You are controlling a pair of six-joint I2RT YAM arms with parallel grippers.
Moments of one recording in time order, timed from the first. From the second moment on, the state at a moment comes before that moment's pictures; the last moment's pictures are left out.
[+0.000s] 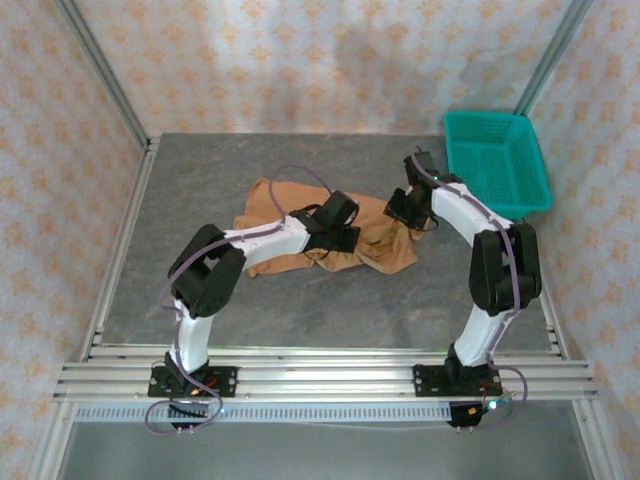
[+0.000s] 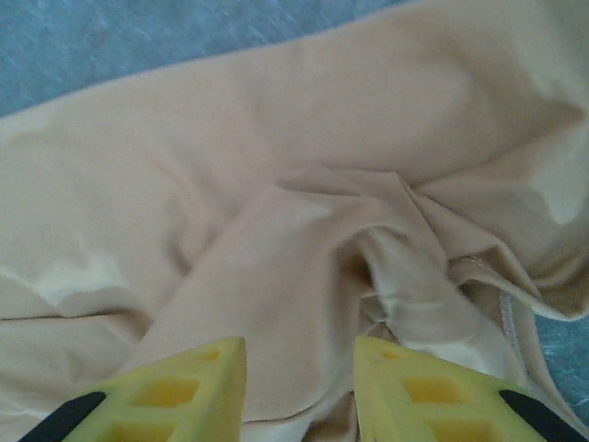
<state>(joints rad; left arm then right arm) -0.72 2.00 1.41 -0.37 0.04 -0.50 0.22 1.78 1.32 -0.71 -0.17 0.67</state>
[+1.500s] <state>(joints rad) -0.64 1.92 1.41 -0.45 0.03 -0.51 0.36 1.71 1.26 -0.65 -0.21 0.73</state>
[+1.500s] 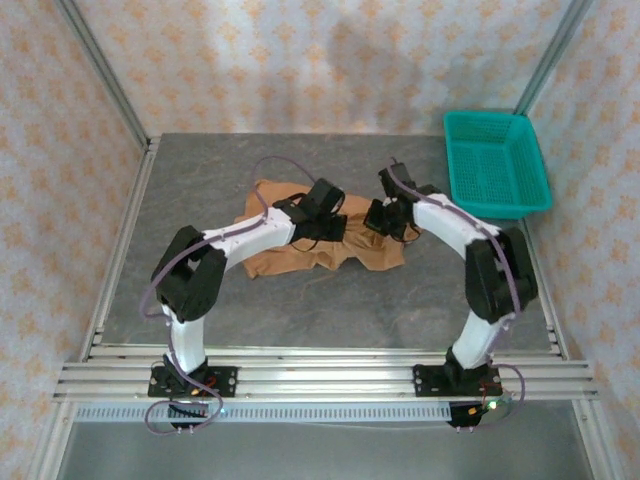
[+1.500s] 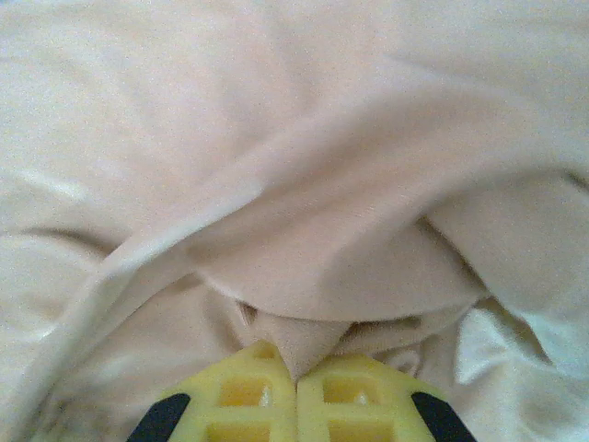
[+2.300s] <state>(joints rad) -0.63 1.95 1.30 -0.40 0.07 -0.55 0.23 1.41 1.03 -0.68 -0.22 0.72</state>
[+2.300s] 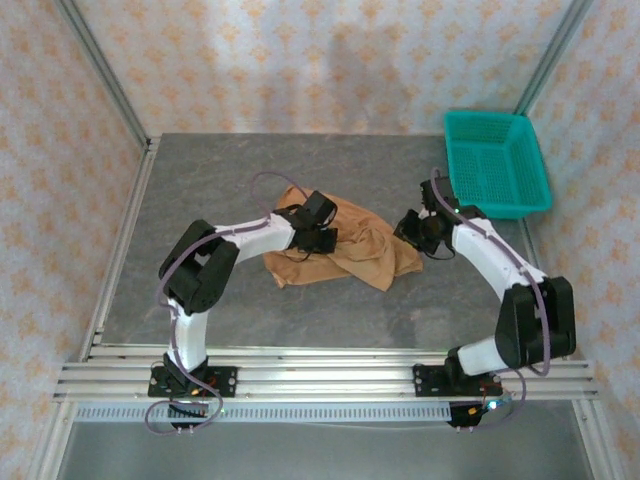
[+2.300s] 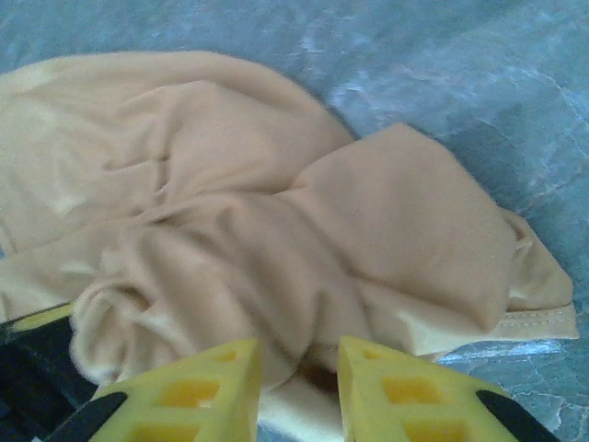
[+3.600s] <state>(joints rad) -0.72 1.79 1.18 -0.30 0.08 -0.65 0.45 1.41 0.97 -0.59 -0.12 0.81</state>
